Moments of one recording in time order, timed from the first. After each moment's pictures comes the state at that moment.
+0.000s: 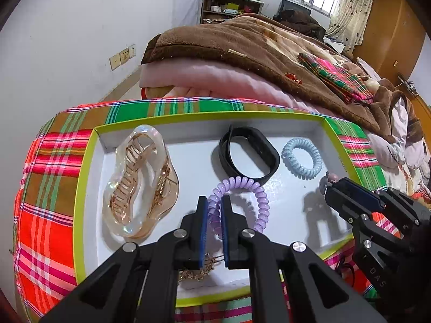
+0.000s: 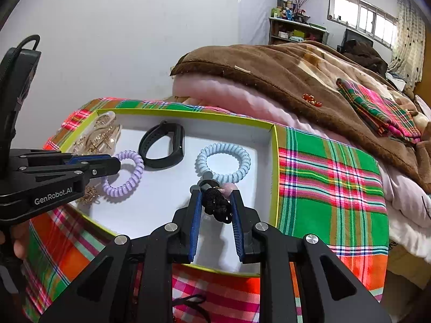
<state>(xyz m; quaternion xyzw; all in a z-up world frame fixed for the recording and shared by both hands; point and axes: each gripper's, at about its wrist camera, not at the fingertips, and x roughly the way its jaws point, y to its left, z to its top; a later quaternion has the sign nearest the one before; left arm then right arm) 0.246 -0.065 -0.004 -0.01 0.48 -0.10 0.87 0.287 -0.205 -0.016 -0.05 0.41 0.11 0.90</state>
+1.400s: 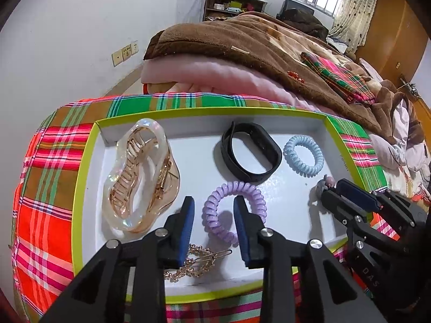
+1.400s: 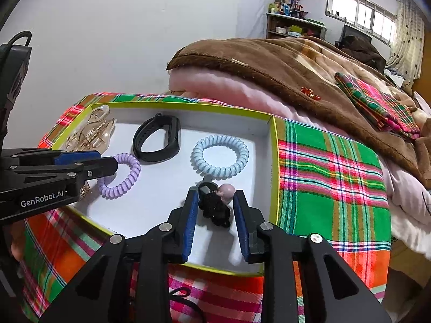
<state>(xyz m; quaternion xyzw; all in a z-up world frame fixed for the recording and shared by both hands) 0.246 -0.063 -0.005 -0.01 0.49 -0.10 0.87 0.286 -0.206 -0.019 -0.04 0.41 0.10 0.90</state>
